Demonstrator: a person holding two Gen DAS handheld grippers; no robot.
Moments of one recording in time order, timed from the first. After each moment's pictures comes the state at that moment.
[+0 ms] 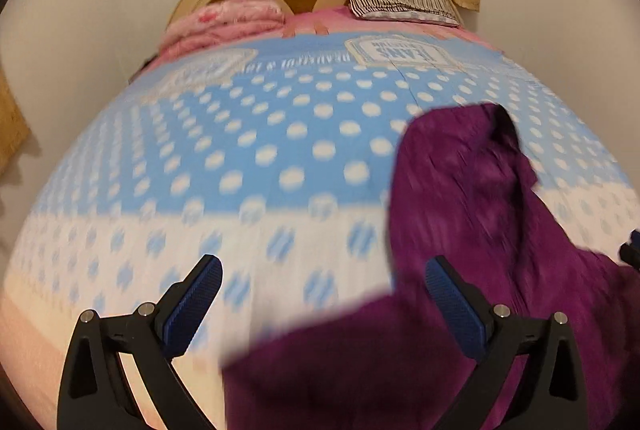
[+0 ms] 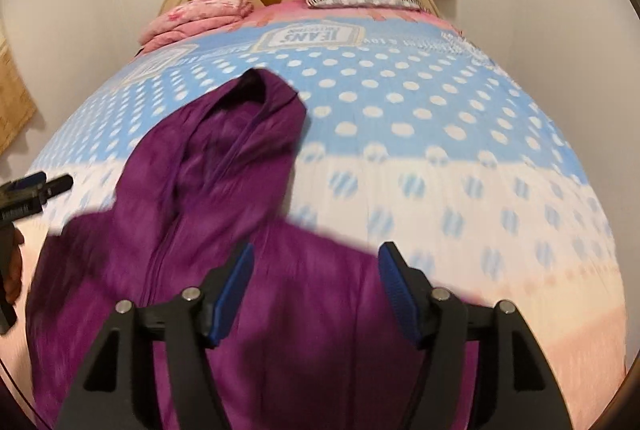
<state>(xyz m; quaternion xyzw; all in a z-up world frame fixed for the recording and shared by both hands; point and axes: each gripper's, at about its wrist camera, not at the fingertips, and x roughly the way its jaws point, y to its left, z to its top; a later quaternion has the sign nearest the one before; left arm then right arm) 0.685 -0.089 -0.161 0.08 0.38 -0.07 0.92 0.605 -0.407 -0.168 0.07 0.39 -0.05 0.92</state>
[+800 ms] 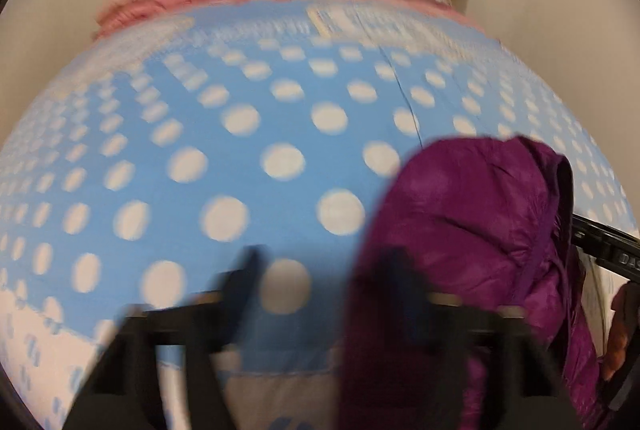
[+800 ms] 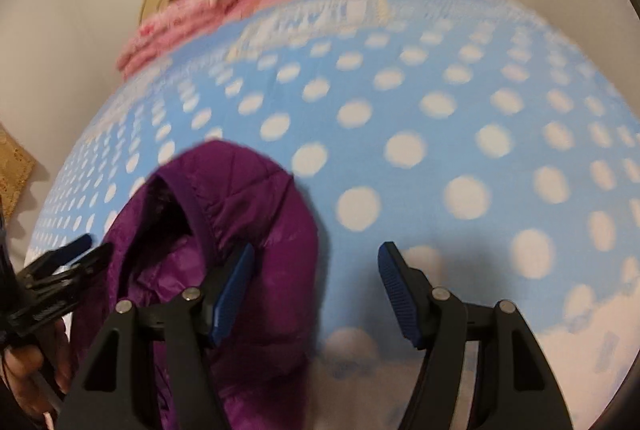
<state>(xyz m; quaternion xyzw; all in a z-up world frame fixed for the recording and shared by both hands) 0.838 -0.154 -0.225 0.03 0.45 -0.16 0.88 0.785 -0.427 -0.214 0.14 0.43 -0.01 0.89</state>
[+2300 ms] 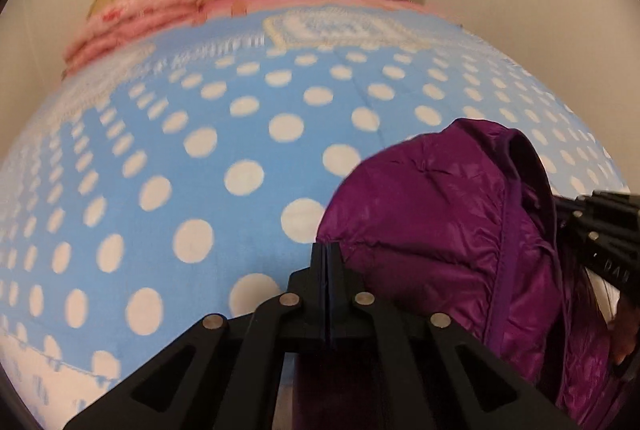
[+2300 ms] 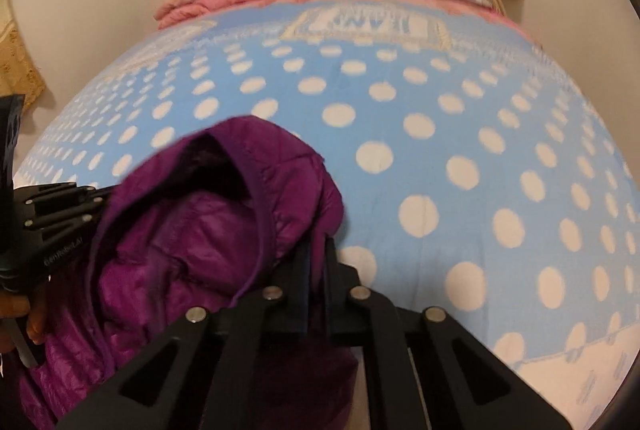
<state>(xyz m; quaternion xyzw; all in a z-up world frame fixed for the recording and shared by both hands) 0.824 -0.165 -0.214 0.08 0.40 -0.20 0.89 0.761 -0.382 -0.191 0.02 0.40 0.03 0.92</state>
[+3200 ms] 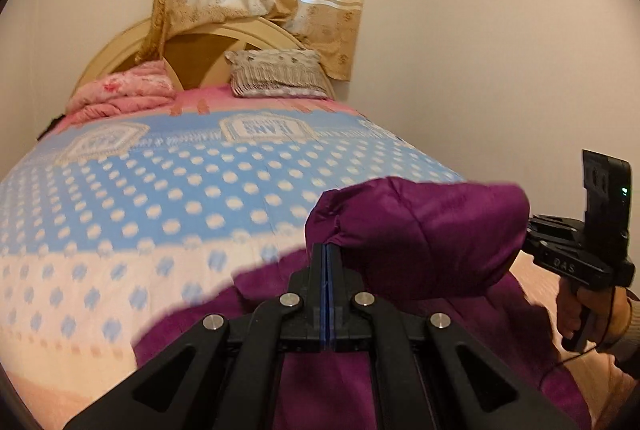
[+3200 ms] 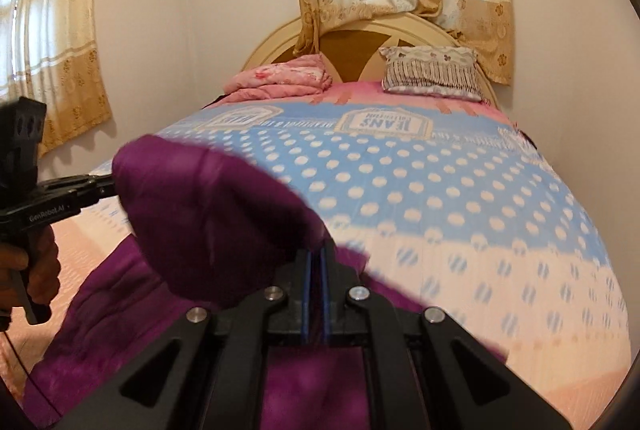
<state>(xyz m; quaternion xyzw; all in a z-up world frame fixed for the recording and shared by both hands) 0.552 -0.073 -0.122 0.01 0.25 -0.33 0.91 0.508 -0.360 -0.133 0.00 0.25 0.08 0.97</state>
